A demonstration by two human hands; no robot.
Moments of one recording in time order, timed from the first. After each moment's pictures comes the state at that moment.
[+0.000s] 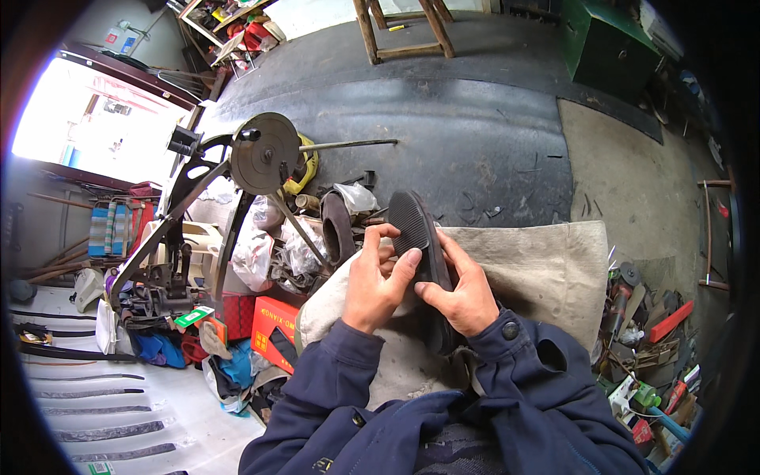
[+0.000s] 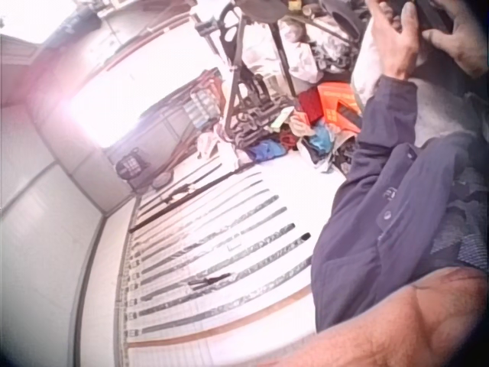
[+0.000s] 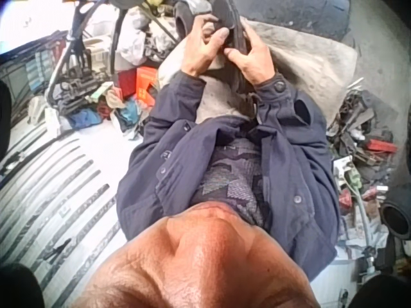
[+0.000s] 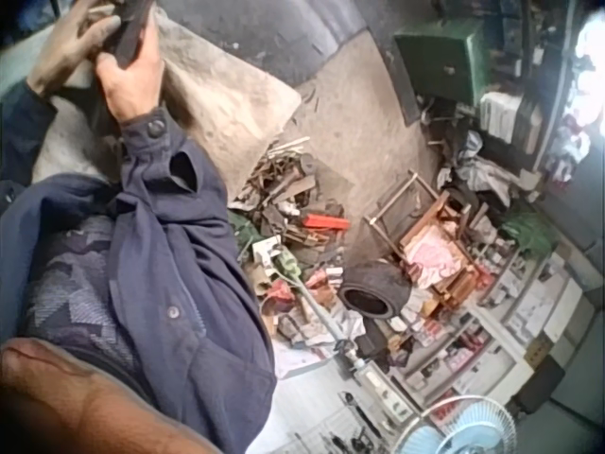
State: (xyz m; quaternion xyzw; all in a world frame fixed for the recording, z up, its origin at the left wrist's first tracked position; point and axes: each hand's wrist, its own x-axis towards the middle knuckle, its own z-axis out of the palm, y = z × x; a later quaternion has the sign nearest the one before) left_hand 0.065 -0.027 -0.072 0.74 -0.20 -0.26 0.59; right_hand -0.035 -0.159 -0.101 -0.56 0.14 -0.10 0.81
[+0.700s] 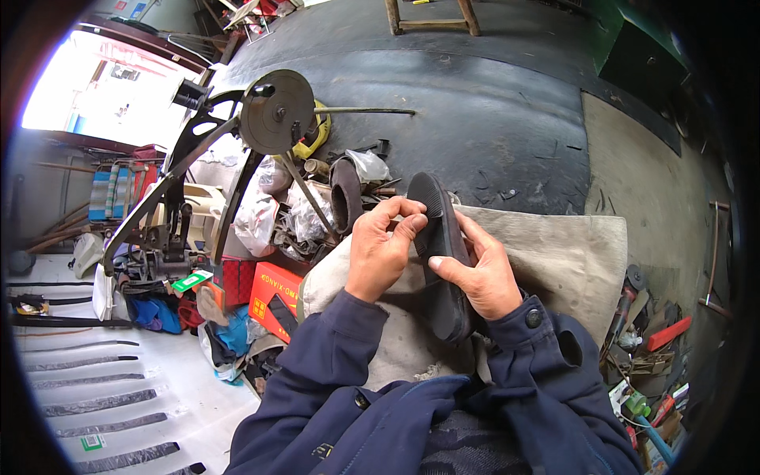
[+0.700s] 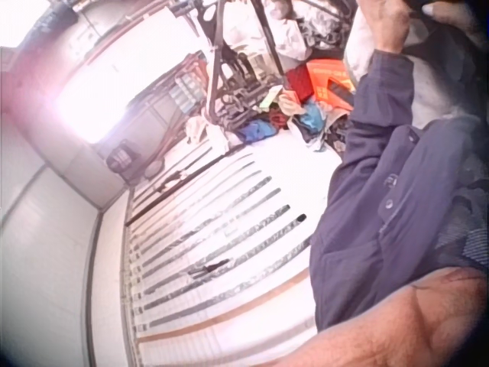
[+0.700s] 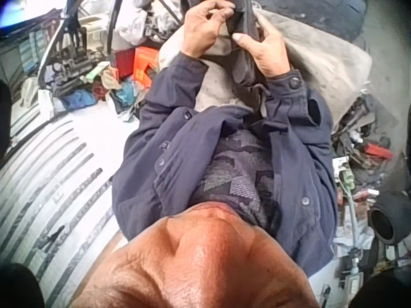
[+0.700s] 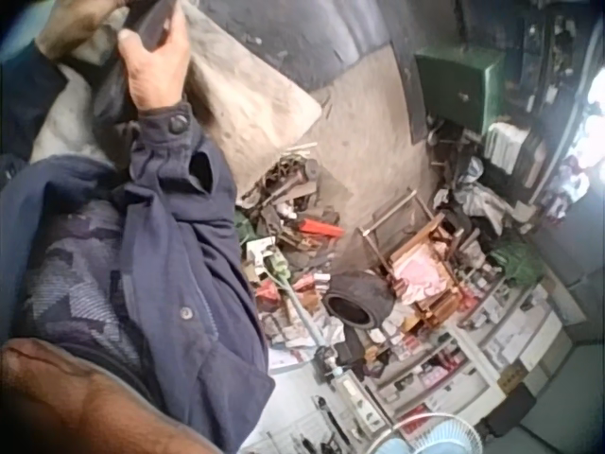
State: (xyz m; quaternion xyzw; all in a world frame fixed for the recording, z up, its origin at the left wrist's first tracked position) left_hand 0.082 -0.018 -0.091 0.76 -0.24 -0.18 0.57; right_hand -0.036 -0.164 -0.094 -0.49 0.16 0.00 0.86
